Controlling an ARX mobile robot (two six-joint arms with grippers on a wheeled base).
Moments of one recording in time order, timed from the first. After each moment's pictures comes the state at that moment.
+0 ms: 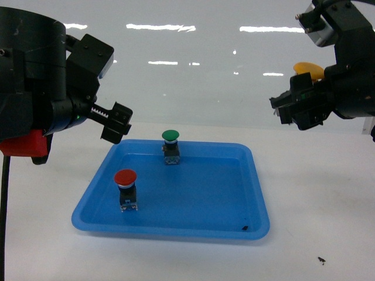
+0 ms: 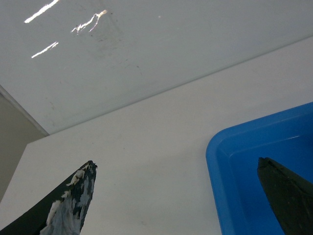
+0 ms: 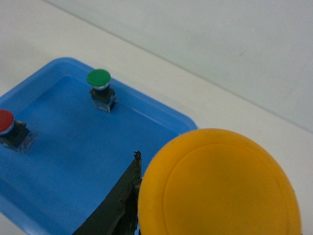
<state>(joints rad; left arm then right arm) -0.18 2.05 1.02 0.66 -0.32 0.39 0.20 1.80 0.98 0.34 -0.24 -0.18</state>
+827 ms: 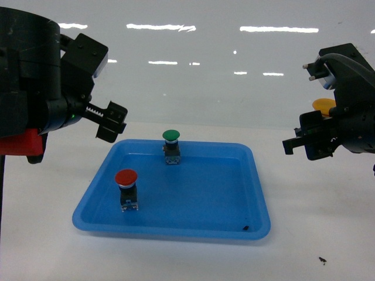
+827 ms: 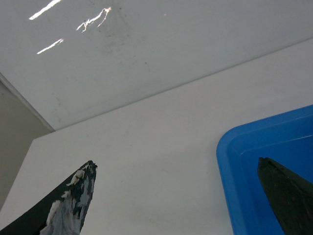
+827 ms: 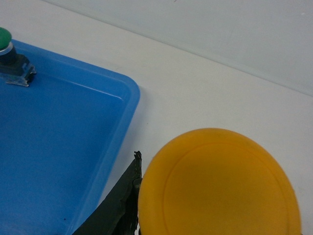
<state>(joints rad) -0.17 2.05 1.02 0.66 -0.32 0.39 0.19 1.88 0.92 0.44 0.03 -0.13</state>
